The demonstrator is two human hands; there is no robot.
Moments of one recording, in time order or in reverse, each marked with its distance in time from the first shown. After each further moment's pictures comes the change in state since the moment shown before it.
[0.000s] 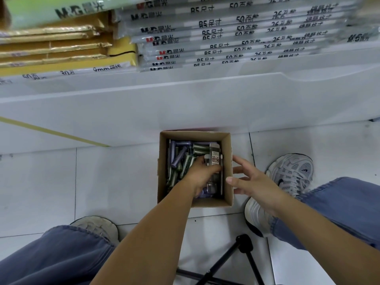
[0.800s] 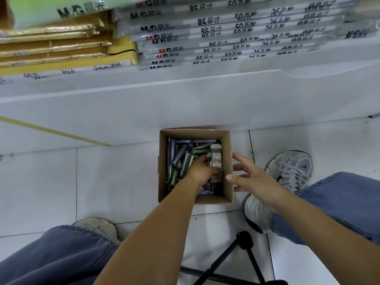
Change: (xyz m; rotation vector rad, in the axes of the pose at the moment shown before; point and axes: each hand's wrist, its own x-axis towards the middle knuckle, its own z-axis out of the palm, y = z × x) left_hand 0.002 -0.001 0.002 0.148 0.078 0.025; right_hand -0.001 -0.003 0.001 -0.027 0.002 0.006
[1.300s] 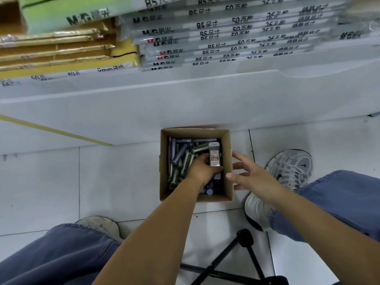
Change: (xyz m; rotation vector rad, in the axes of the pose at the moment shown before) left_hand -0.002 0.000 0.003 0.060 0.059 0.050; right_hand -0.002 -0.003 0.001 -0.005 0.012 -0.003
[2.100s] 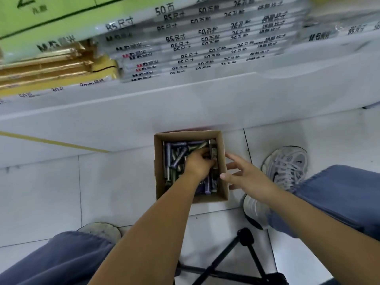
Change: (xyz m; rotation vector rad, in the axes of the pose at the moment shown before) left_hand 0.001 0.025 -0.001 0.259 0.059 0.119; right_hand -0.003 -0.006 0.004 -0.157 0.026 -0.009
